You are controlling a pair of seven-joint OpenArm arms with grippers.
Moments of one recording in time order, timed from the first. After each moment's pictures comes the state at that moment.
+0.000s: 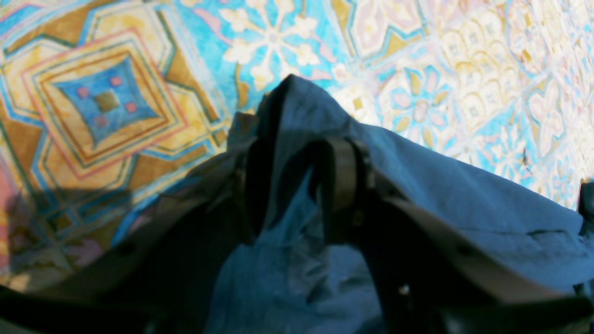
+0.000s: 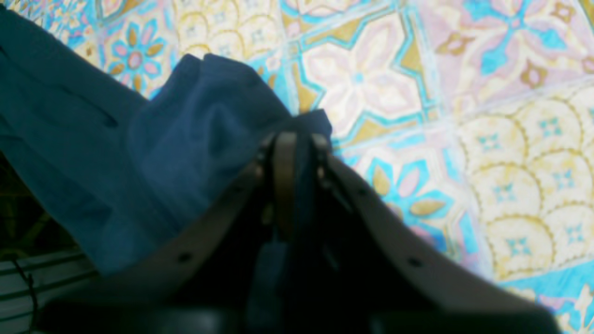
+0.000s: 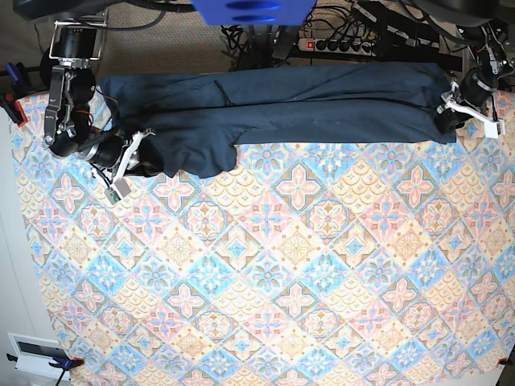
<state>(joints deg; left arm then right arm) 25.3 -21.5 -39.8 84.3 -53.6 -27.3 45.1 -5.1 22.4 11.9 89.2 44.5 42.7 -57.7</state>
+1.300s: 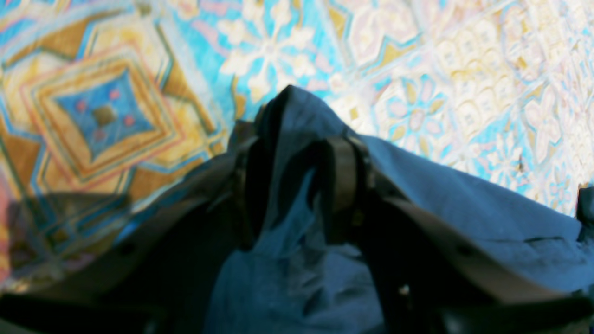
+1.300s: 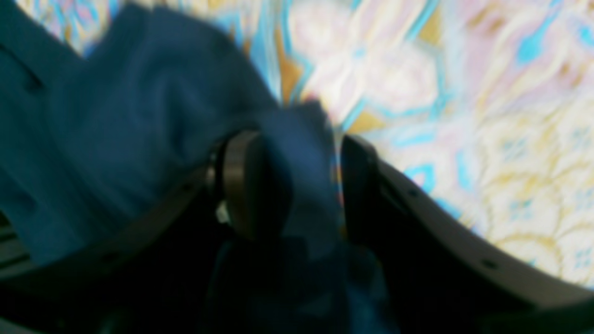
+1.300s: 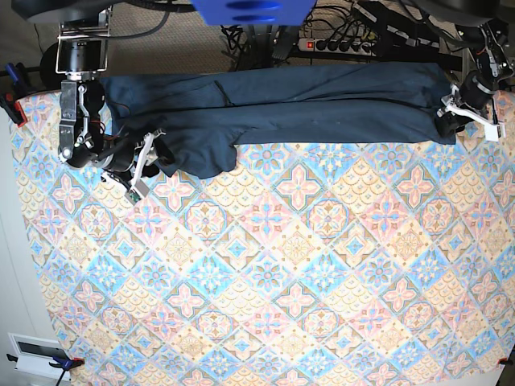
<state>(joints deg) 24.3 -21.3 -39.8 84.2 -53.2 -27.2 44.7 -0.3 22.2 5.0 83.8 33.7 42.7 -58.0</state>
